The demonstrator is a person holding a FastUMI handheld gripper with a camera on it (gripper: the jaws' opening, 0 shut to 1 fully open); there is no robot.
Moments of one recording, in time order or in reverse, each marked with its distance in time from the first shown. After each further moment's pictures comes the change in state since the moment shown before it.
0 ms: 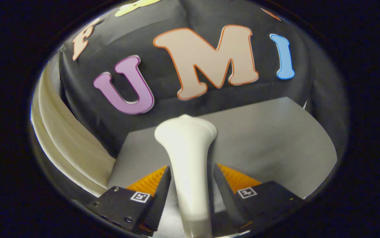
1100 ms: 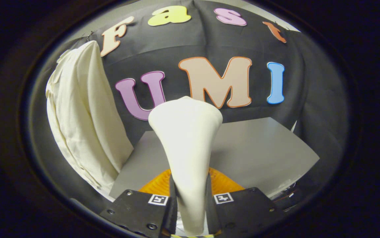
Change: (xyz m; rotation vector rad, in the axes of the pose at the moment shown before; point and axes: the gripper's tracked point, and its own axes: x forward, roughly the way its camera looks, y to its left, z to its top) arm -0.089 0.017 -0.062 -0.125 -0.242 -0.067
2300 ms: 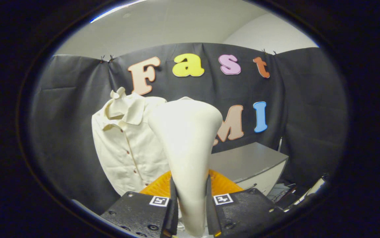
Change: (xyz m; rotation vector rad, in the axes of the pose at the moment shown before) arm -0.238 0.172 0.001 0.038 -0.312 0.017
